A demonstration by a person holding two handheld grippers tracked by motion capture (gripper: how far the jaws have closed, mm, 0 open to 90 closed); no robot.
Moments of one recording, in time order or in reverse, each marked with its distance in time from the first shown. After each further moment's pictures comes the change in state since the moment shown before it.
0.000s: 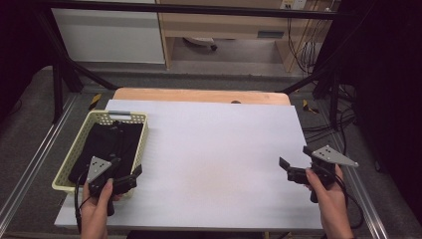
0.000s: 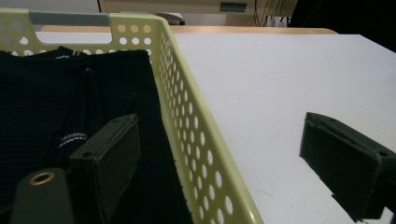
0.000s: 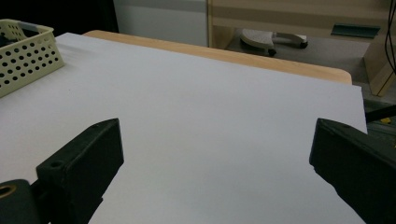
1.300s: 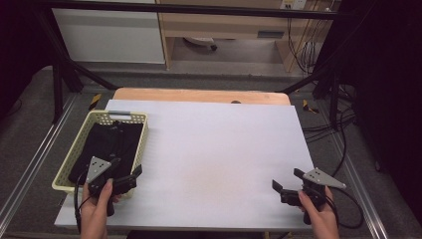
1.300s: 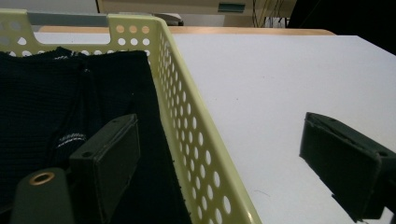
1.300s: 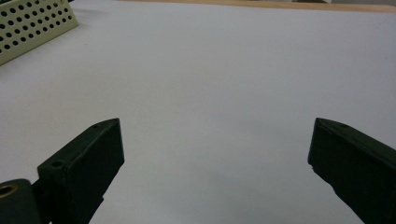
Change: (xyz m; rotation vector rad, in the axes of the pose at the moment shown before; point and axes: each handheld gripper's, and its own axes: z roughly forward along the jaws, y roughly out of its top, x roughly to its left) left arm 0.000 0.000 -0.001 -0.004 -0.006 -0.004; right arm 0.016 -0.064 0.000 0.084 0.059 0.057
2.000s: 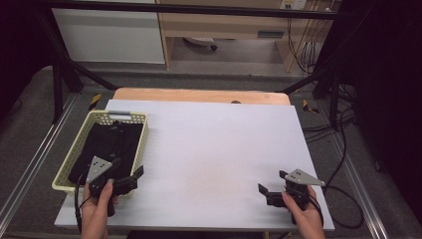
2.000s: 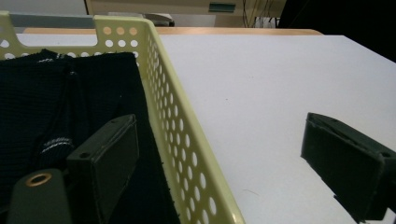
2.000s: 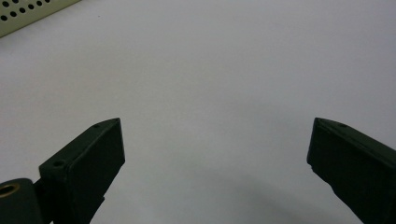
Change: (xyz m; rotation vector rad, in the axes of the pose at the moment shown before) left arm -0.003 0.002 -0.001 0.004 -0.042 0.009; right arm 0.024 -0.007 0.030 0.067 0.044 -0.052
